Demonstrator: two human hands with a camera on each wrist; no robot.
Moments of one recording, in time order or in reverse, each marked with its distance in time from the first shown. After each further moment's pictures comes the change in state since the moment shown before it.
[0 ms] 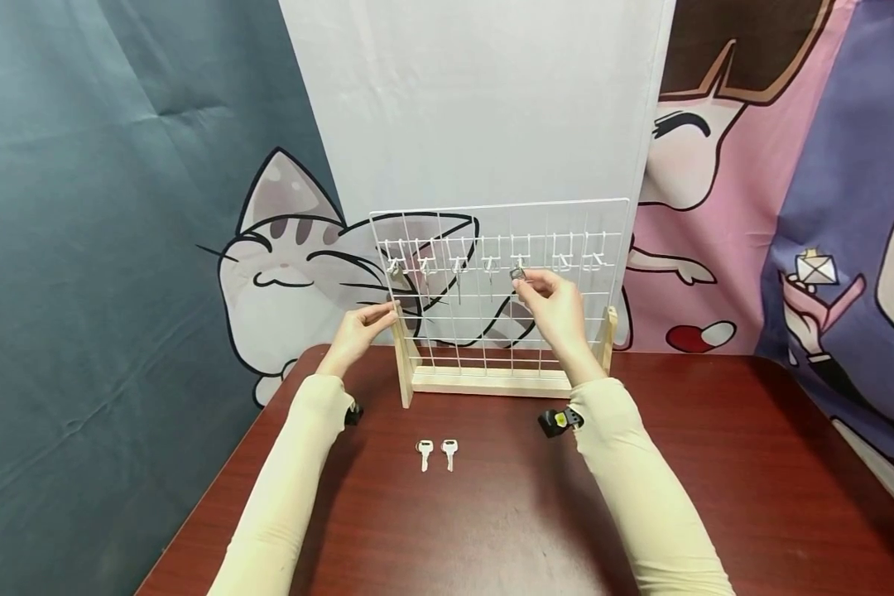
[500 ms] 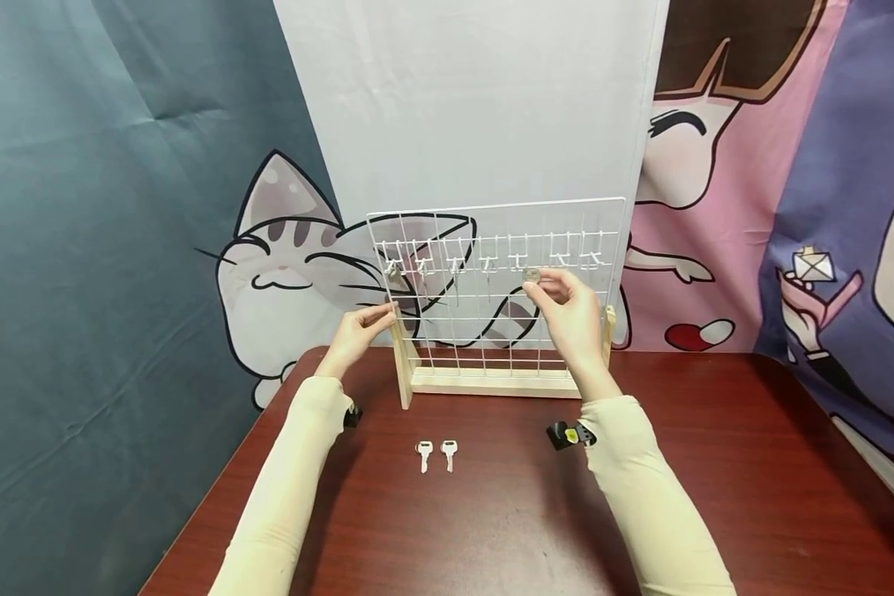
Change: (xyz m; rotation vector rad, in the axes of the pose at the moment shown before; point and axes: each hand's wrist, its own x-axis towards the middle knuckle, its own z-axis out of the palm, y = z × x) left_hand 0.001 0.001 0.001 -0.010 -0.001 -0.006; right_hand -0.020 -0.007 -0.017 0.009 0.119 -0.018
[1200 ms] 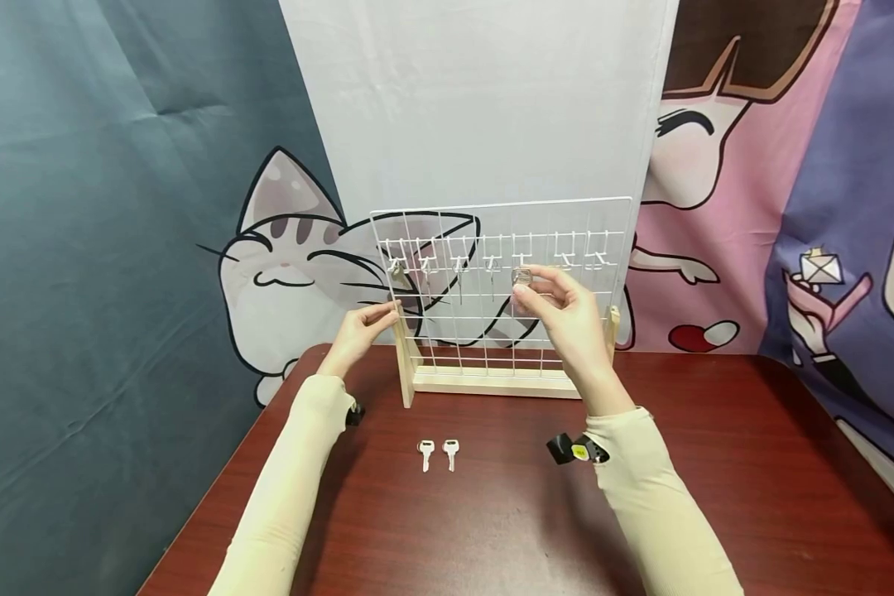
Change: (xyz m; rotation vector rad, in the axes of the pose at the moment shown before) left_hand 0.000 0.001 0.000 -0.007 0.009 -0.004; right_hand -0.016 -0.026 -0.001 0.442 -0.176 -0.008
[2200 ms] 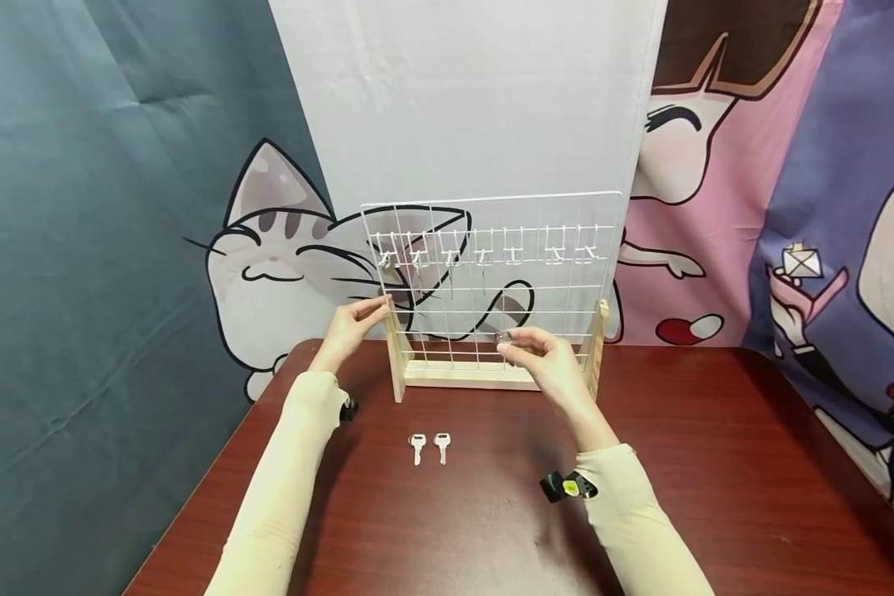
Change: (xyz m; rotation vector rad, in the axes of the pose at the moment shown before) left_hand 0.001 -0.001 -0.001 0.007 0.012 0.013; right_hand -0.041 0.052 -0.011 -0.297 -0.104 0.248
